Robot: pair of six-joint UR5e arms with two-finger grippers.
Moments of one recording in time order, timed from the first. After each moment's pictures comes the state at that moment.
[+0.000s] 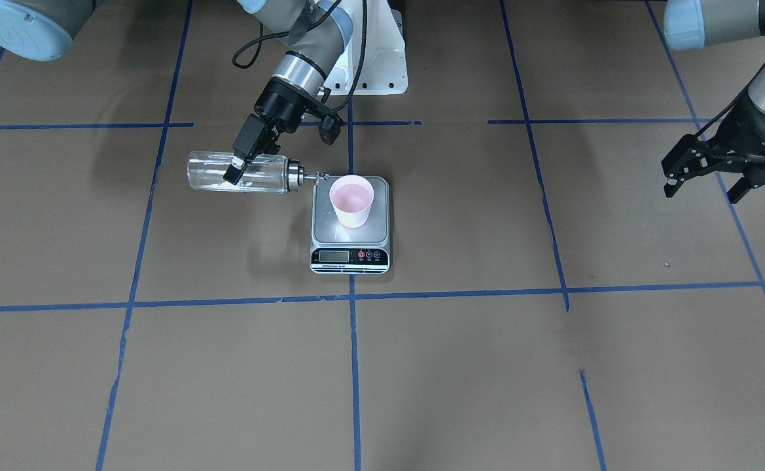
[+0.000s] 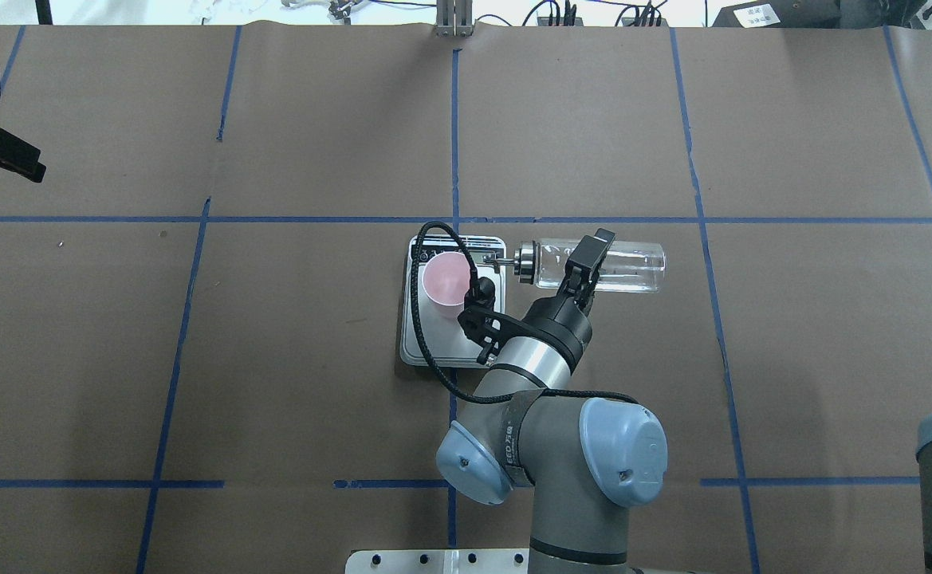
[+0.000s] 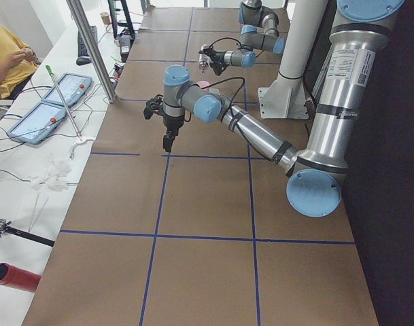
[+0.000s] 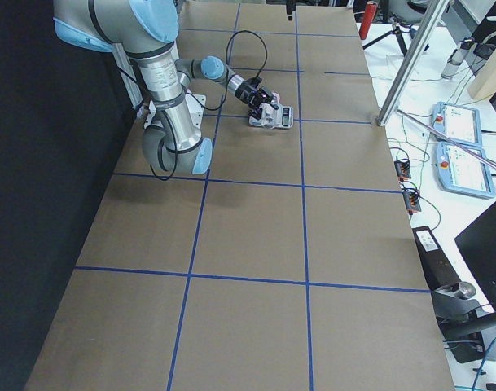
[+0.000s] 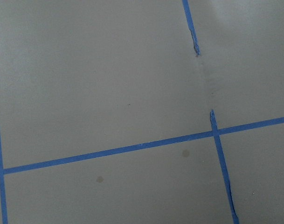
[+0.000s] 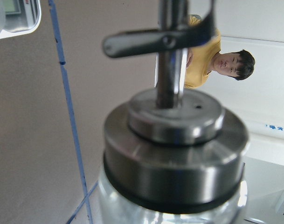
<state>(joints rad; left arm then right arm) -1.16 -1.75 -1.97 -1.55 -2.15 -0.47 0.20 -0.87 1.78 -2.50 0.60 0.57</state>
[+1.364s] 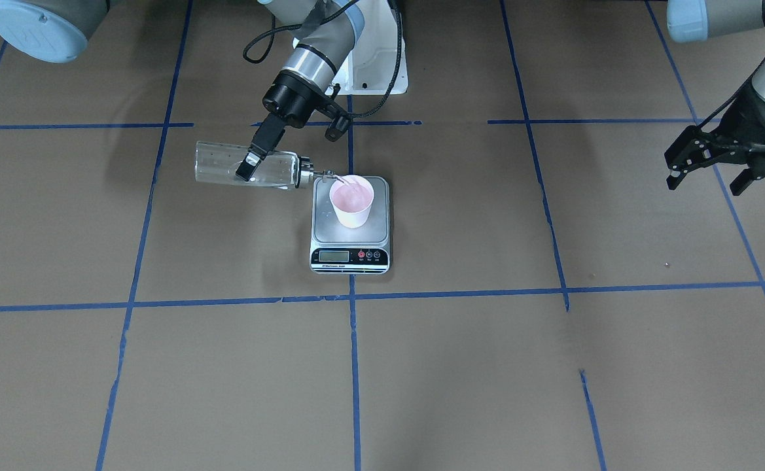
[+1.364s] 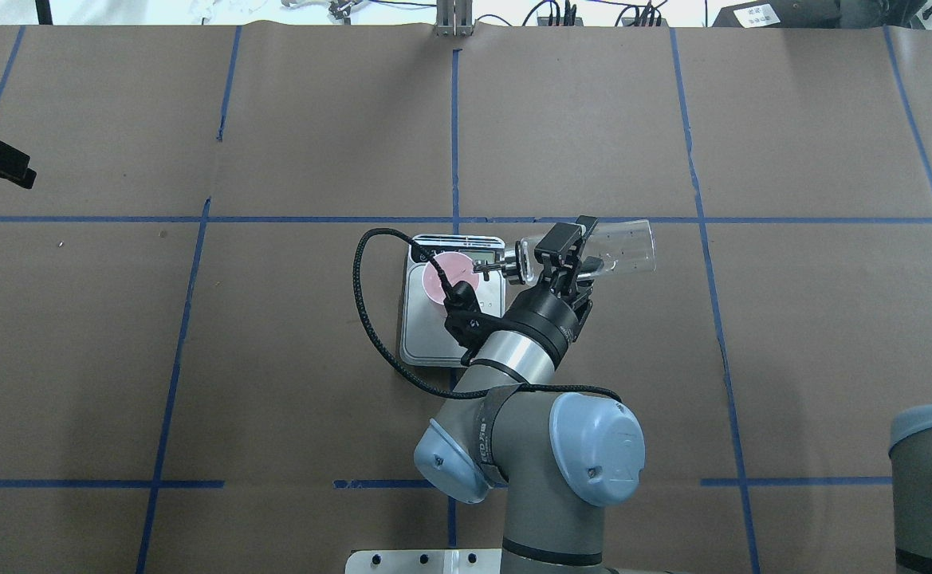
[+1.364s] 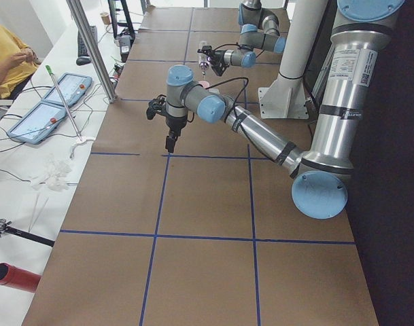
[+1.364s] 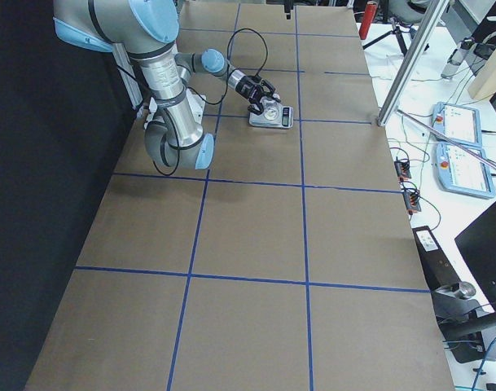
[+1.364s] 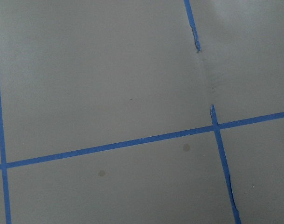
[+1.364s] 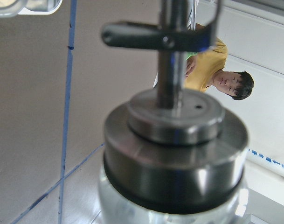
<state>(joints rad) -1.16 -1.72 -2.00 -1.55 -2.15 -0.47 0.20 -0.82 1.77 -2.59 0.58 0.40</state>
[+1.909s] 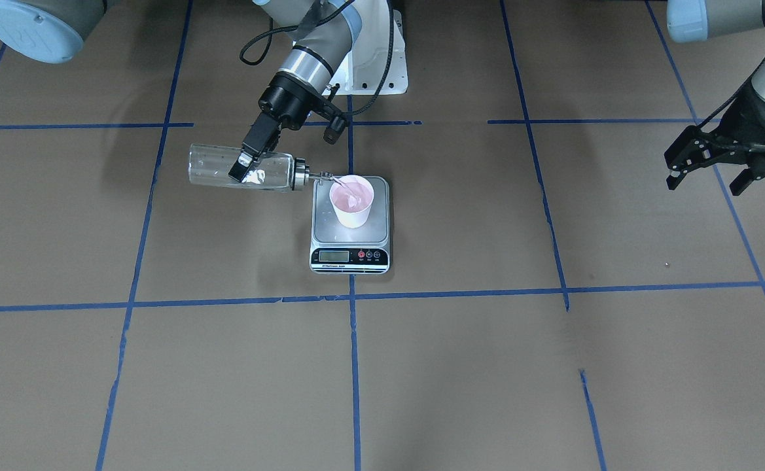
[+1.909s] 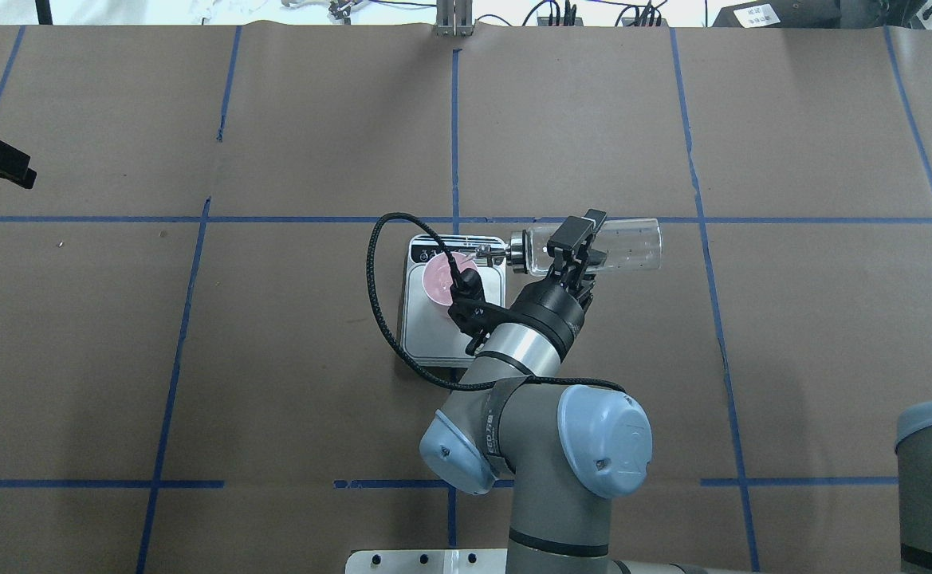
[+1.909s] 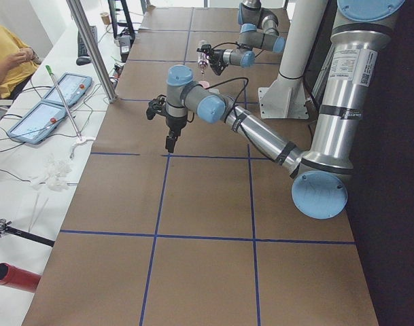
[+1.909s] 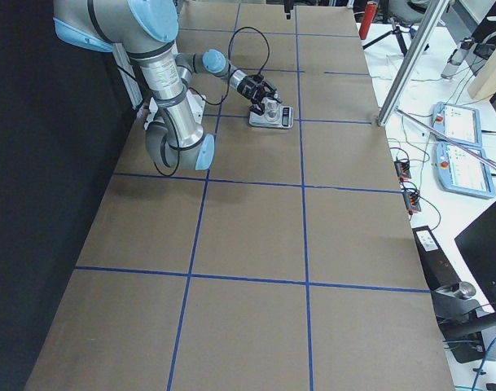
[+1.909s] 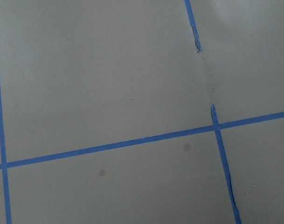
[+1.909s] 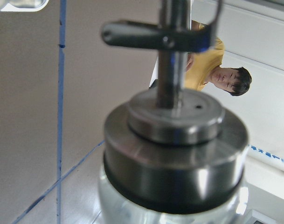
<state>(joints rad) -1.16 -1.72 -2.00 -1.55 -2.15 -0.47 0.21 -0.84 1.79 -2.58 0.58 0.54</state>
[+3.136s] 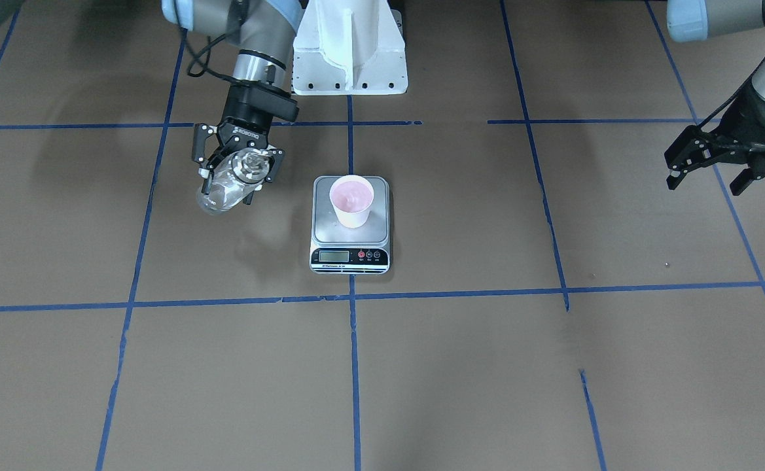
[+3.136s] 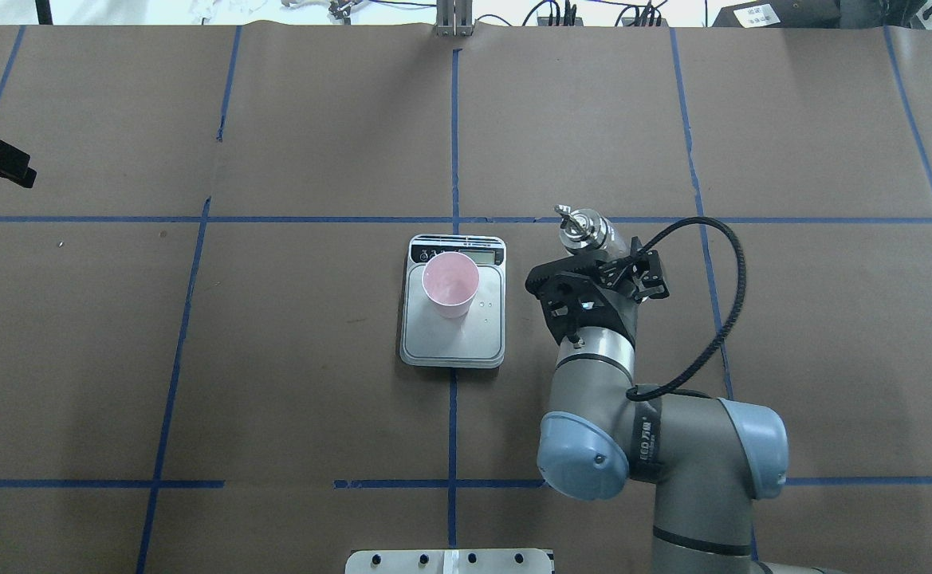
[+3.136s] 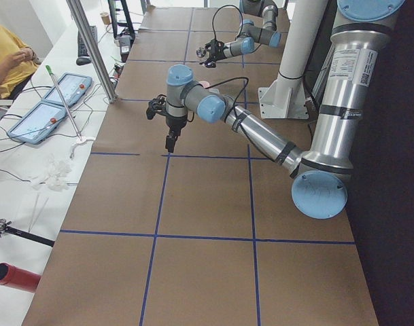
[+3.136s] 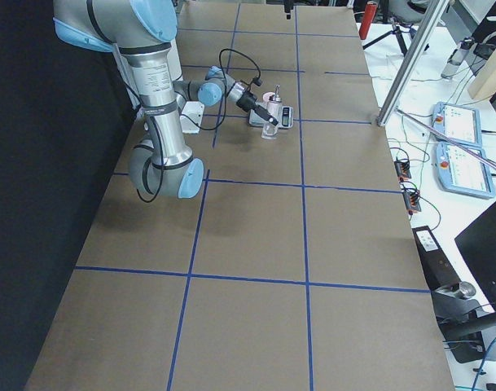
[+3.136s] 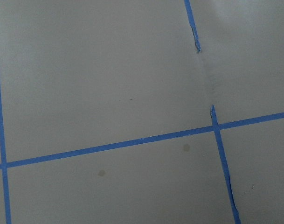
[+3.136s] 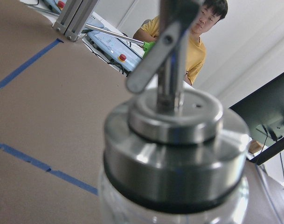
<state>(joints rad) -1.16 -1.72 -2.00 -1.54 -2.15 -0.47 0.23 -1.18 1.94 -1.80 0.66 1.18</state>
